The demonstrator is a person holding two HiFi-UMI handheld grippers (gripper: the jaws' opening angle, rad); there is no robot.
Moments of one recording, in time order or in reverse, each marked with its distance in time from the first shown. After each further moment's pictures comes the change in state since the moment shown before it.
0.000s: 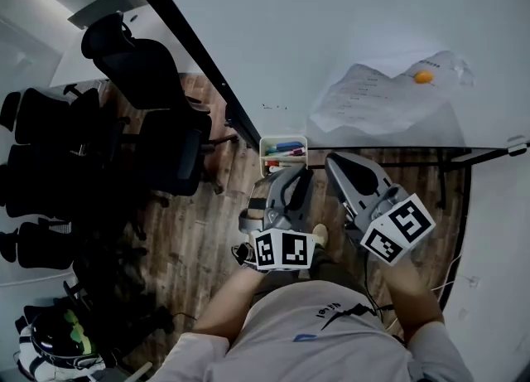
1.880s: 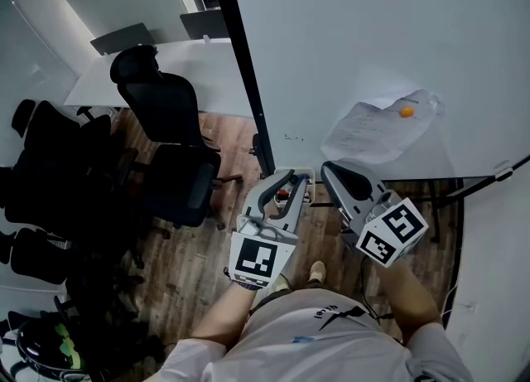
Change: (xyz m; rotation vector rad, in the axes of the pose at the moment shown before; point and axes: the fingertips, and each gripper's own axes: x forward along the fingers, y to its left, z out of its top) left arm -0.085 0.104 0.087 -0.402 -0.334 0.037; right arm 0.015 0.058 0.070 -0.137 -0.081 0.036
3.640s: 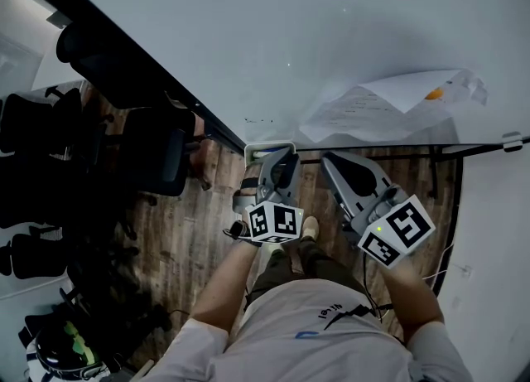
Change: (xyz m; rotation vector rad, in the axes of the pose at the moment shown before) left arm 0.099 -0.033 -0.238 0.401 0.399 -0.088; right arm -0.010 -0.081 -0.086 0.115 0.141 -0.074
